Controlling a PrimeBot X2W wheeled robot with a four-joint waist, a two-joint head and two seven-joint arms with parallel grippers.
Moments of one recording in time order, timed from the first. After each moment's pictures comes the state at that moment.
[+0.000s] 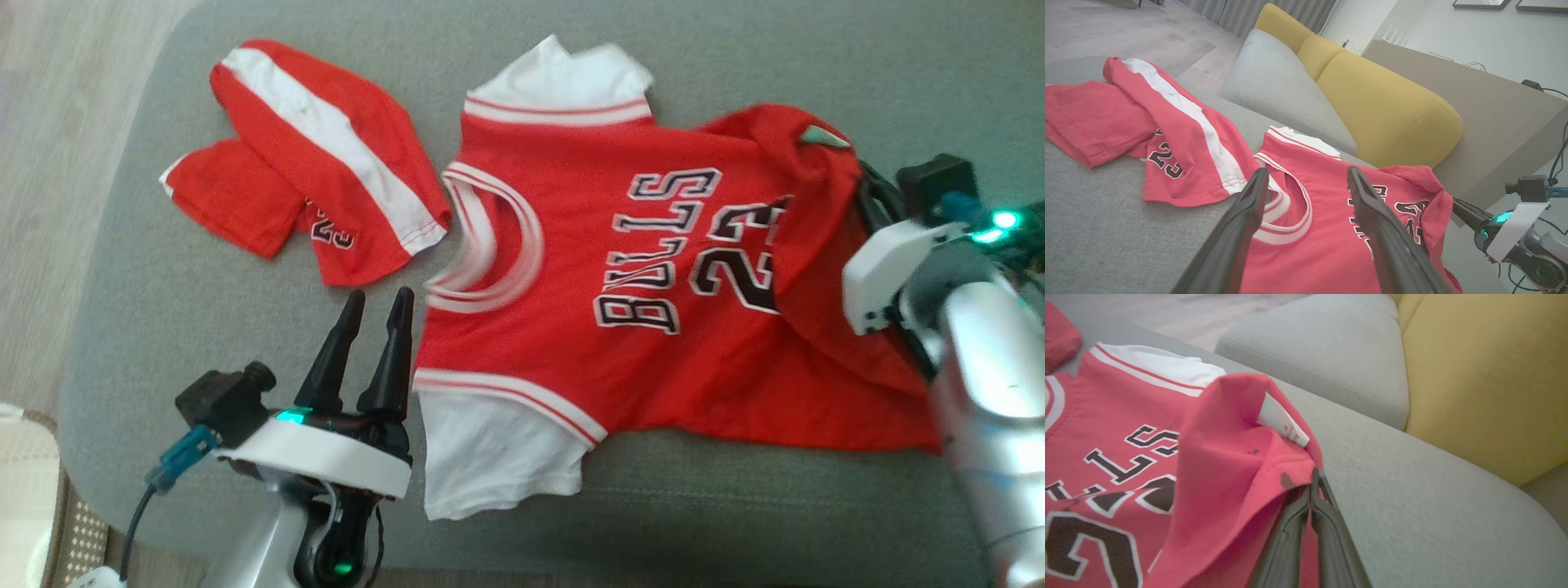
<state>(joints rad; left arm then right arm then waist) -0.13 0.08 -0.34 0.17 -0.64 -0.12 -0.25 -0.64 -0.21 0.03 0.75 -0.13 0.13 -0.12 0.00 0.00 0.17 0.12</state>
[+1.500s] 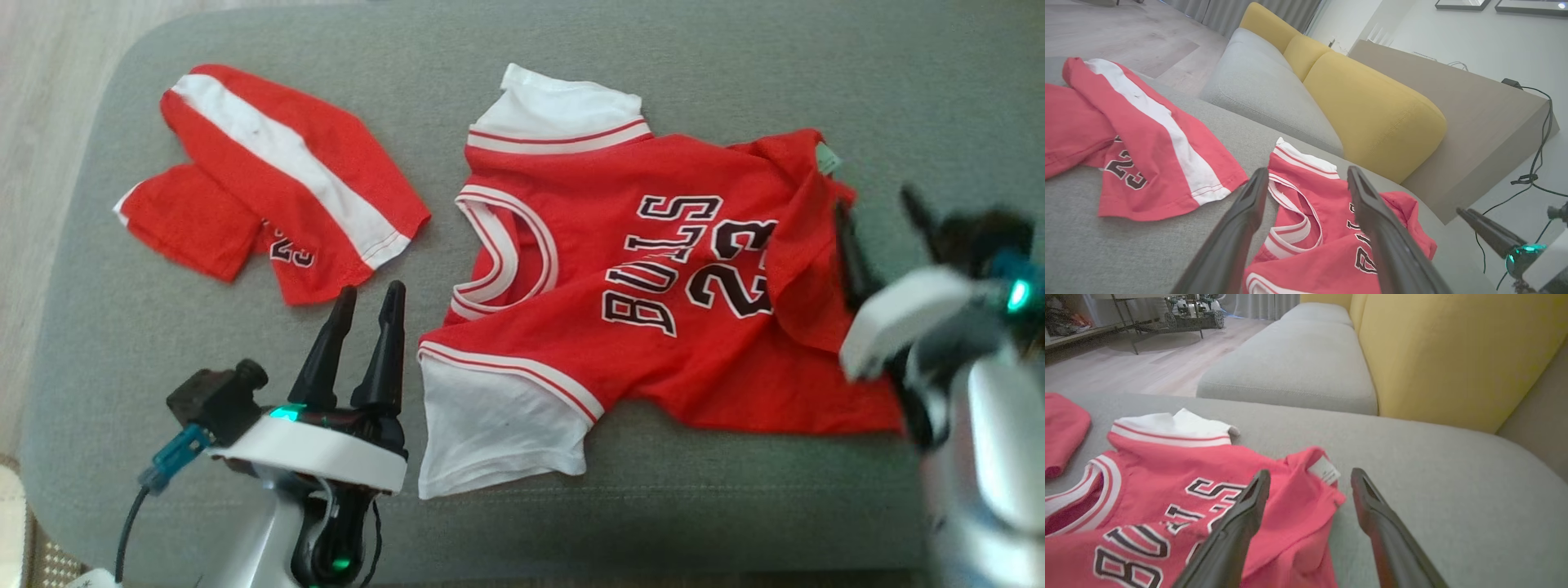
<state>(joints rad) -0.12 0.06 -0.31 0.16 -0.63 -0.12 -0.25 -0.38 -0.10 -0.14 0.32 0.02 0.13 0.05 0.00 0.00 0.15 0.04</state>
